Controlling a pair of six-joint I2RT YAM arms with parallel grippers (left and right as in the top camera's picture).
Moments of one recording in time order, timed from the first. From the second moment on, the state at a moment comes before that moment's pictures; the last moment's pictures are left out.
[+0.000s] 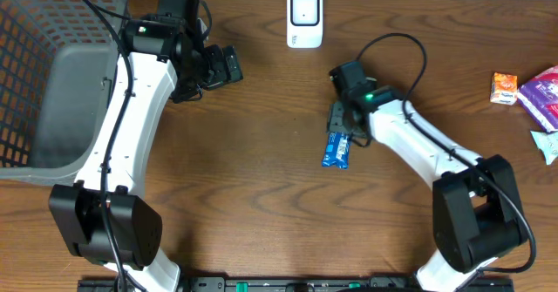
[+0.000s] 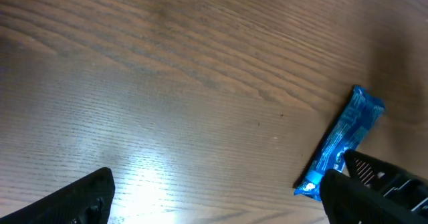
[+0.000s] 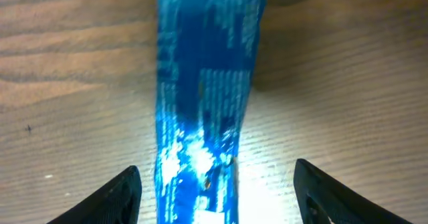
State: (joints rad) left arm -0.15 1.80 1.73 -1.17 0.20 -0.45; right arm 0.39 1.82 1.22 -0.68 0.11 0.61
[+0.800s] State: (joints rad) left arm -0.15 1.80 1.73 -1.17 0.20 -0.45; right arm 0.33 1.81 0.95 -0.21 -0.09 0.66
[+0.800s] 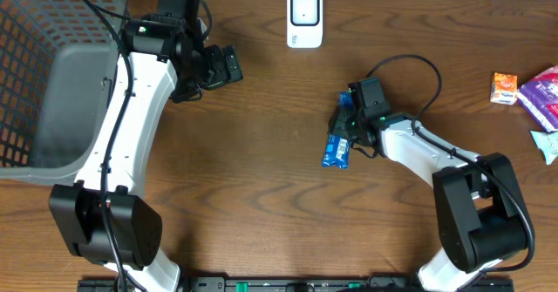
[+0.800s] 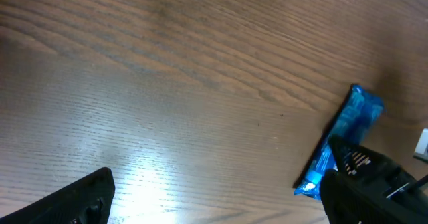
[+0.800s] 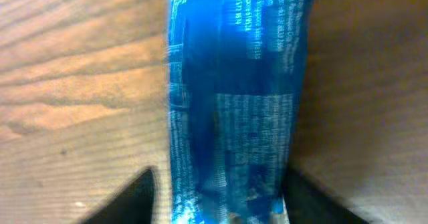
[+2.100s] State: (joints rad) left arm -0.15 1.80 1.73 -1.17 0.20 -0.45; right arm 0.51 2.02 1.10 -0.58 0.89 0.39
